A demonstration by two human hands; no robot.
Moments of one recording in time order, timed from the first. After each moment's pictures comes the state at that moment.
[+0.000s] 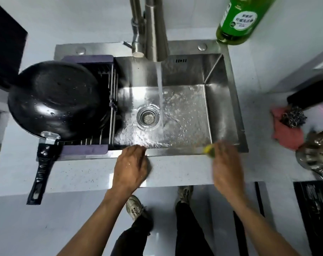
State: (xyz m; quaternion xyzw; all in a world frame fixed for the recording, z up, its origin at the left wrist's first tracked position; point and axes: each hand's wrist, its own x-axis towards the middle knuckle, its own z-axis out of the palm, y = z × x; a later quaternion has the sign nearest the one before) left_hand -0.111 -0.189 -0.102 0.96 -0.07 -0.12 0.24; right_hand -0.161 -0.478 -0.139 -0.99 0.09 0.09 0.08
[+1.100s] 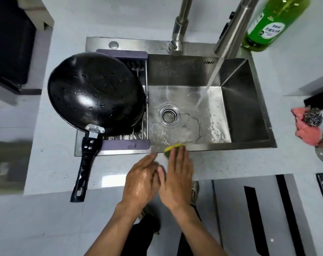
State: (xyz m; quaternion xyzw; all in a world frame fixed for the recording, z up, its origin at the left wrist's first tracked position) left_hand -0.143 -0.069 -0.100 0.93 -0.13 -0.12 0.33; right_hand -0.181 -0.190 -0.141 -0.98 0.11 0.04 0.15
